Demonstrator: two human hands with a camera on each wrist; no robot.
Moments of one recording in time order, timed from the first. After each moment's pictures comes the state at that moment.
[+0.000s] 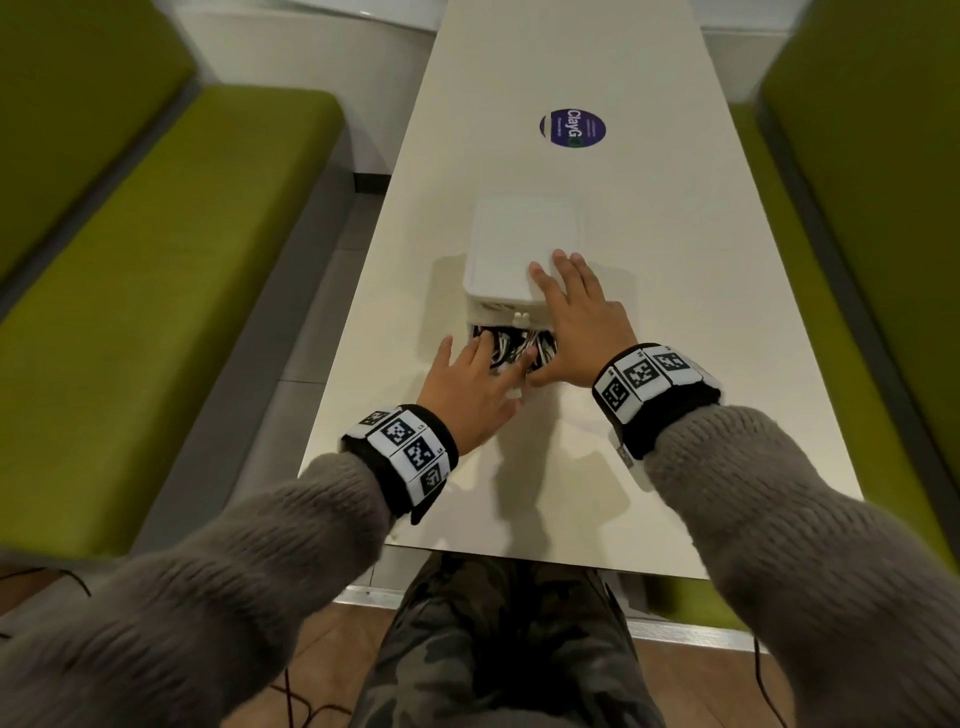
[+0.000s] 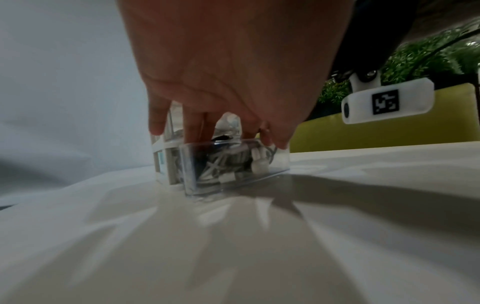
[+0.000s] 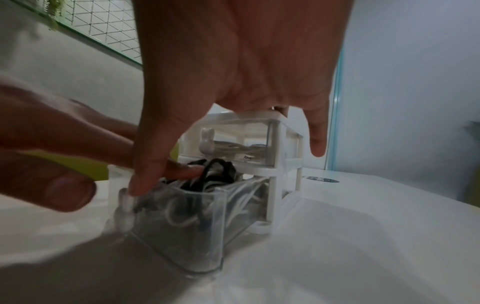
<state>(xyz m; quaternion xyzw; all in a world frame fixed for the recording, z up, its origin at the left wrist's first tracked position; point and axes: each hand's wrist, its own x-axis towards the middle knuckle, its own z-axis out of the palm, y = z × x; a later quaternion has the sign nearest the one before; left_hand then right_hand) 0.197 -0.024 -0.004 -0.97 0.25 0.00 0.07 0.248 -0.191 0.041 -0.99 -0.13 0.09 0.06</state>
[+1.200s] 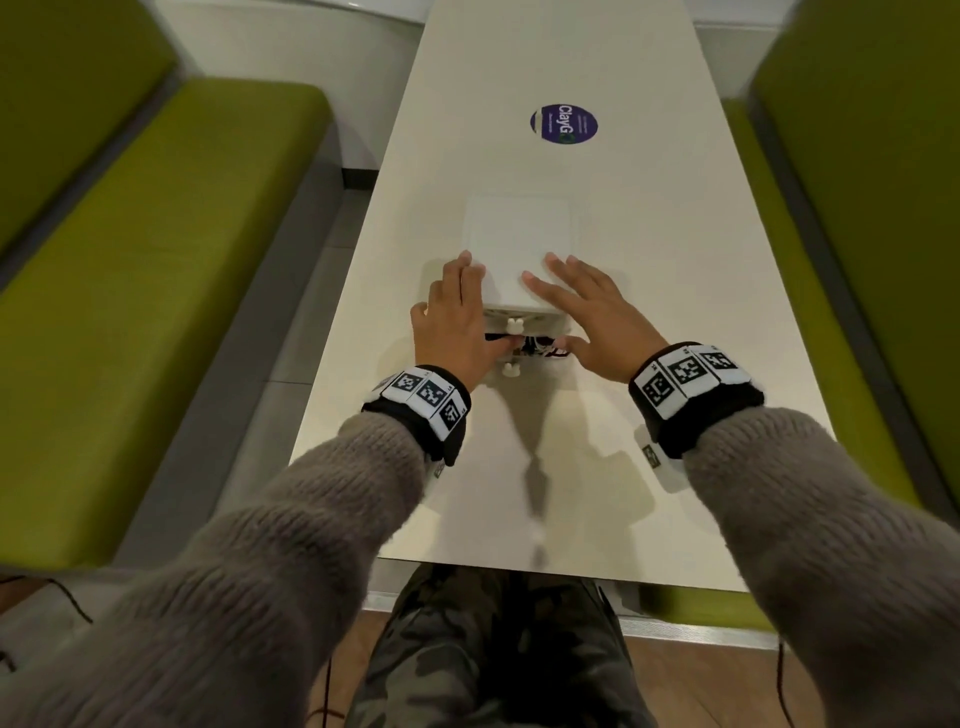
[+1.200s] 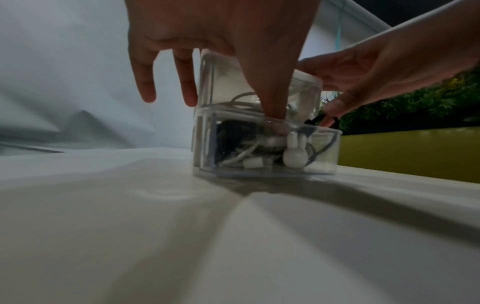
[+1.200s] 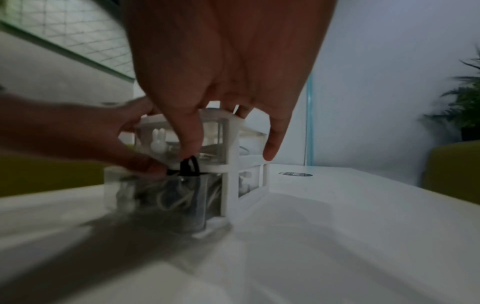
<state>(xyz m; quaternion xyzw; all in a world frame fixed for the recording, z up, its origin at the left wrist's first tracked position) 0.257 -0.041 0.007 -0.98 0.04 -0.11 -0.16 0.268 -0.233 0.020 -0.96 -0.21 0.04 0.17</state>
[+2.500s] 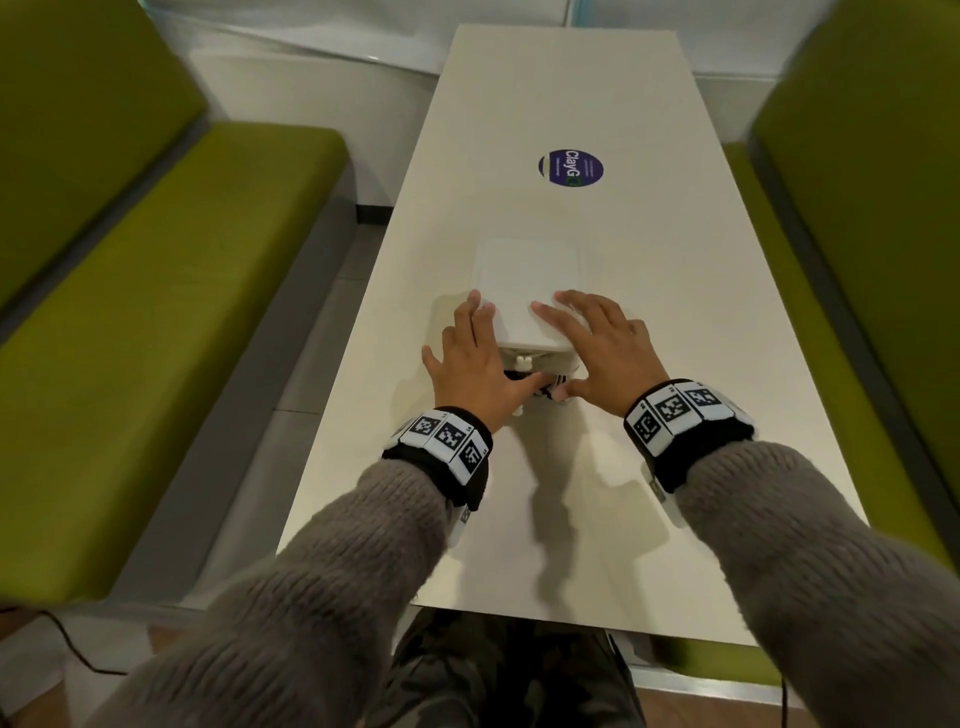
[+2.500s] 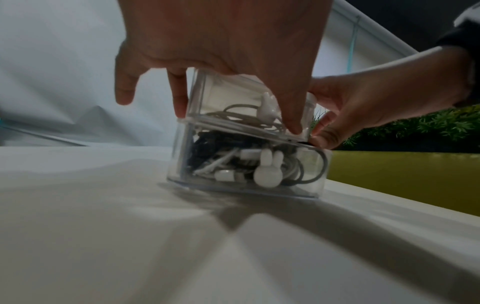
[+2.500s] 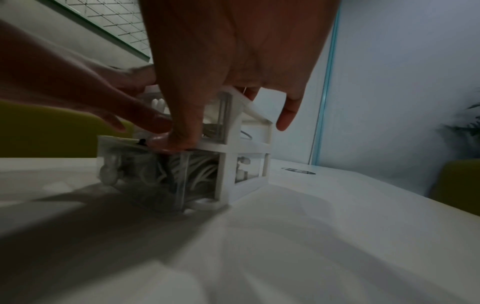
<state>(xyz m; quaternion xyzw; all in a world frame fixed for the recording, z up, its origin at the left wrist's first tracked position) 0.251 -0.055 0.010 -0.98 -0.02 -0.05 -0.21 0.267 -0.225 0.031 -0.98 -0.17 0.01 0.08</state>
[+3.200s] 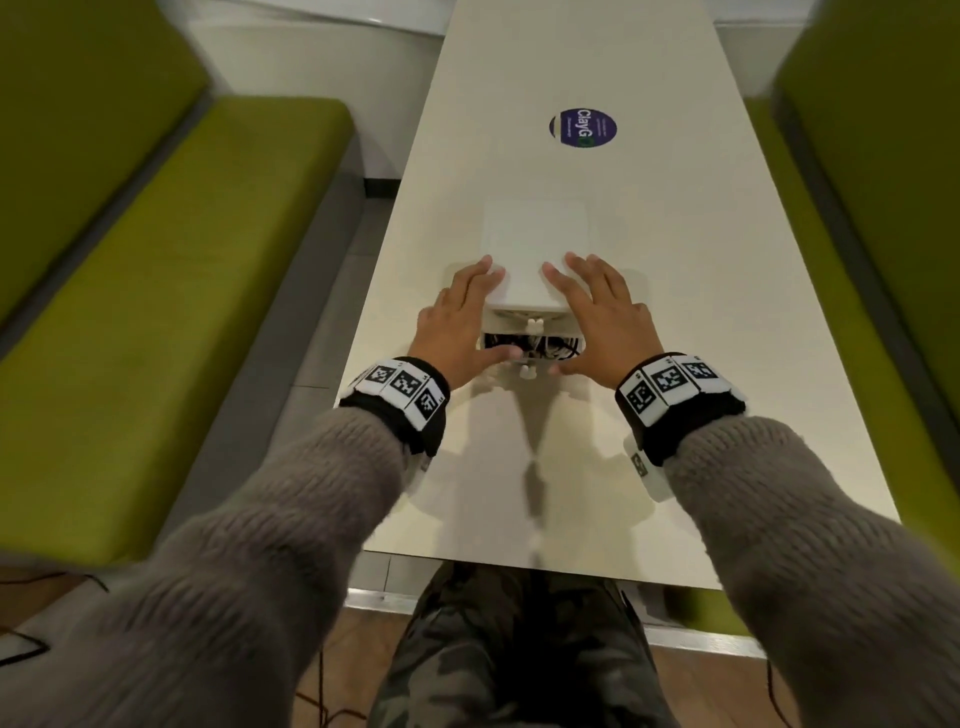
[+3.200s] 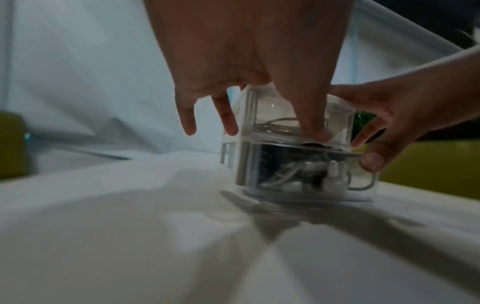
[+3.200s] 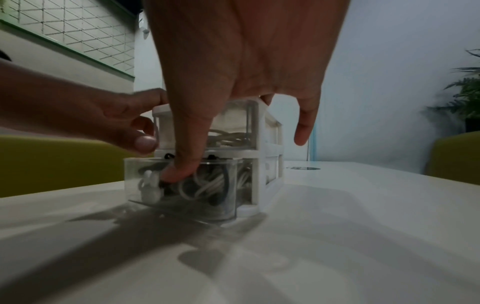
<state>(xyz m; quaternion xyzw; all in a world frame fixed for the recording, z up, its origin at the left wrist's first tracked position) 0.254 -0.002 0.017 -0.96 0.14 -0.01 -0.24 0.253 -0.204 0.030 -0.98 -0.13 0.04 0.11</state>
